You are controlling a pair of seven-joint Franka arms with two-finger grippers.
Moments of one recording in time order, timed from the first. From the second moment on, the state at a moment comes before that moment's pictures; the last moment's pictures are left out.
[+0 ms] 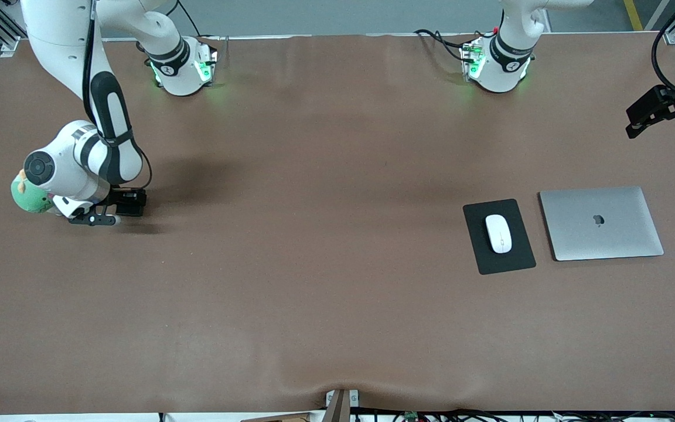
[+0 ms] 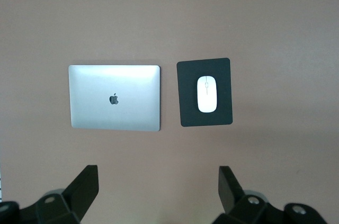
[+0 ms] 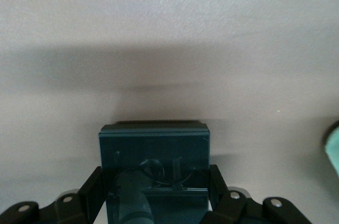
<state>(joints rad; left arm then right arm) -0.11 -0.05 0.03 -1.49 0.09 1.47 -0.12 0.61 0.47 -0.75 -2.35 0.48 2.47 -0.48</state>
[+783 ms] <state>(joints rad) -0.11 -0.05 0.03 -1.49 0.09 1.47 -0.12 0.58 0.47 -0.73 -2.13 0.48 2.23 -0.49</state>
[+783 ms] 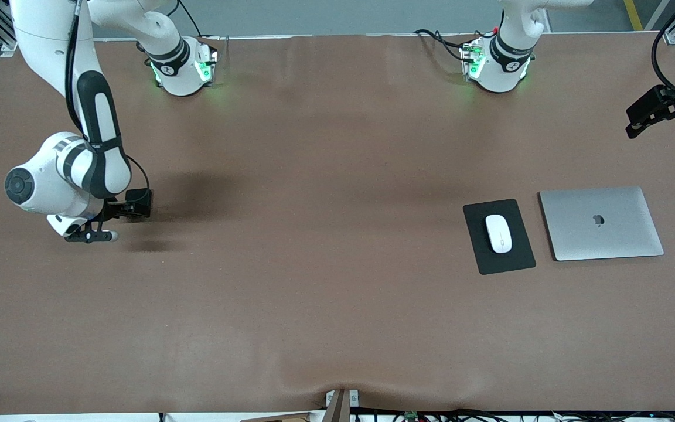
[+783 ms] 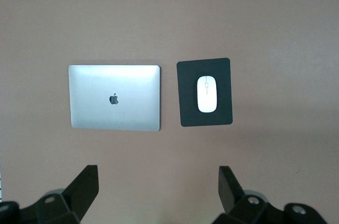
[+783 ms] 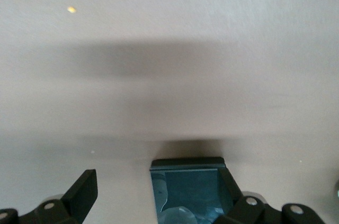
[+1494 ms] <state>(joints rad) -0.11 -0.05 0.02 -1.49 0.09 1.47 -0.12 0.51 0.47 -0.72 -1.65 0.23 1.79 -0.51</state>
